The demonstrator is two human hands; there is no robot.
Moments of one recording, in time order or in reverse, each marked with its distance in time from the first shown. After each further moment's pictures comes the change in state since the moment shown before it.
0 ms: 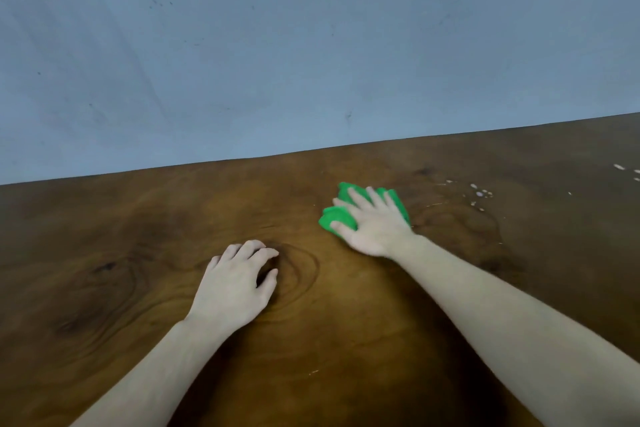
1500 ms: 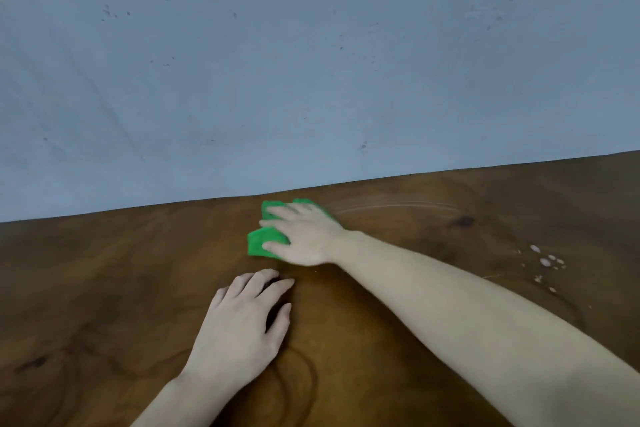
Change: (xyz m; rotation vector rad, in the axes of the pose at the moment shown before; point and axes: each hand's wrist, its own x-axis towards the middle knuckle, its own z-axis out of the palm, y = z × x) left_hand 0.092 0.009 0.017 0.015 0.053 0.013; right_hand 0.166 -0.052 -0.021 0.028 -0.005 -0.445
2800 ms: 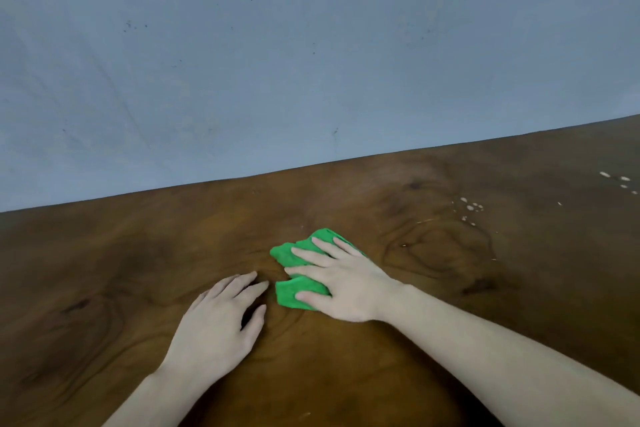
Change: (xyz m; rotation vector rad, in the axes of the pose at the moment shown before) left_hand -0.093 -0.005 -0.028 0.036 -0.152 0.000; right_hand -0.191 -0.067 0.032 0.053 0.002 0.064
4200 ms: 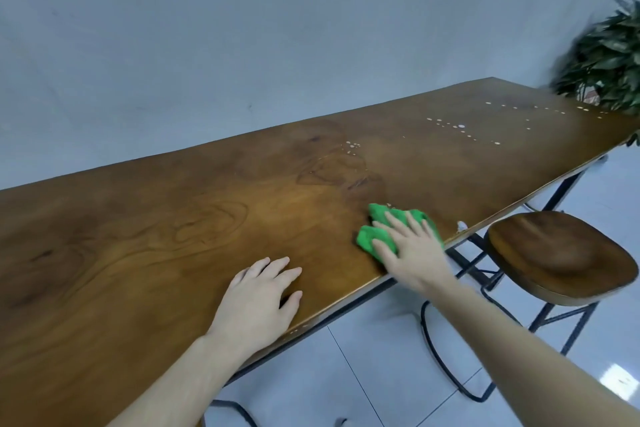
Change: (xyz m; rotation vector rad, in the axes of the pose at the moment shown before) left_hand -0.161 0.103 0.018 -0.096 0.002 0.421; right_hand -0.284 -0.056 0.062 0.018 0.395 0.859
